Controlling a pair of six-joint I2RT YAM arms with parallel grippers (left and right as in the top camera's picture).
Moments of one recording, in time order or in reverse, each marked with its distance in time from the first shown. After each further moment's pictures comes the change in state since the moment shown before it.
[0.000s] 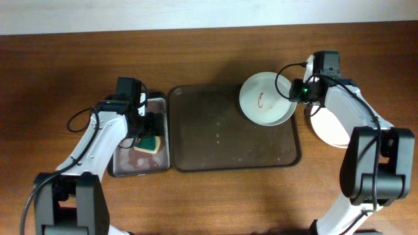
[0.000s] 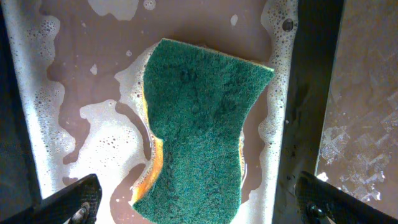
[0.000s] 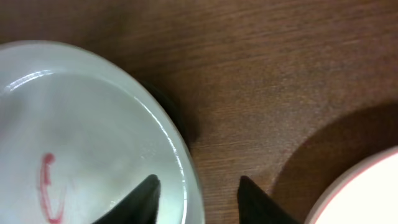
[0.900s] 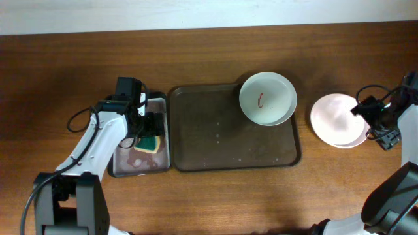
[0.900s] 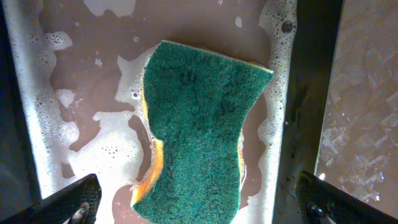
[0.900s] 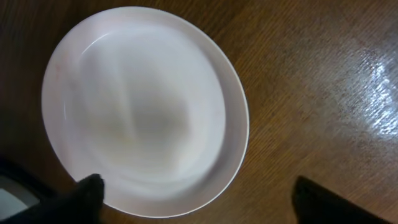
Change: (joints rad) left arm 0.000 0.000 0.000 0.004 0.000 0.000; right arm -0.468 -0.230 0.001 -0.443 0.045 0.318
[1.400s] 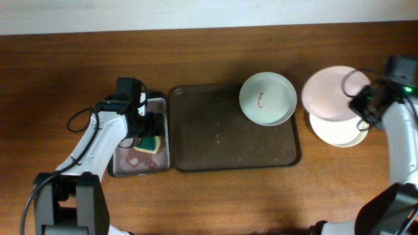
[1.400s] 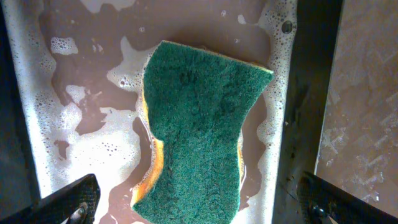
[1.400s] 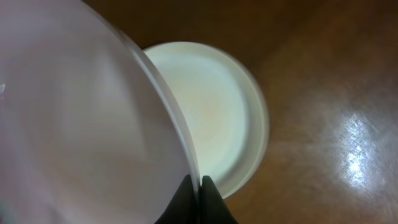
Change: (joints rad) left arm 0.000 0.000 0.000 0.000 0.000 0.000; right arm 0.136 -0.093 0.034 0.007 0.134 -0.001
